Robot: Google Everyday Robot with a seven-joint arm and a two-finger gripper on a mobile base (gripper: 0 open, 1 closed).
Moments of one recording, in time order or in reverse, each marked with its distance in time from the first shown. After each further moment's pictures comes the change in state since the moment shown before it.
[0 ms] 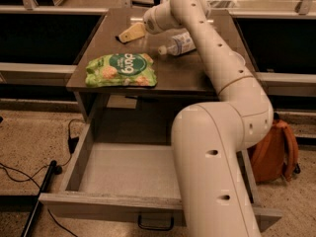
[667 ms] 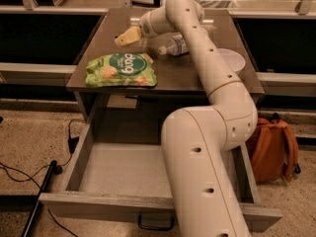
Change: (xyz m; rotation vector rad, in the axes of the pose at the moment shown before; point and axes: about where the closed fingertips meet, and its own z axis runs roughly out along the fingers) arm 0.009 0.012 0.024 -0.061 0.015 0.034
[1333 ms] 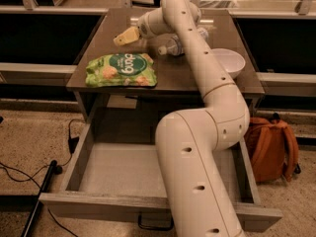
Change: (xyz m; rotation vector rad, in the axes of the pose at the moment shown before) arm 0.001 -0.005 0.014 0.019 0.000 0.023
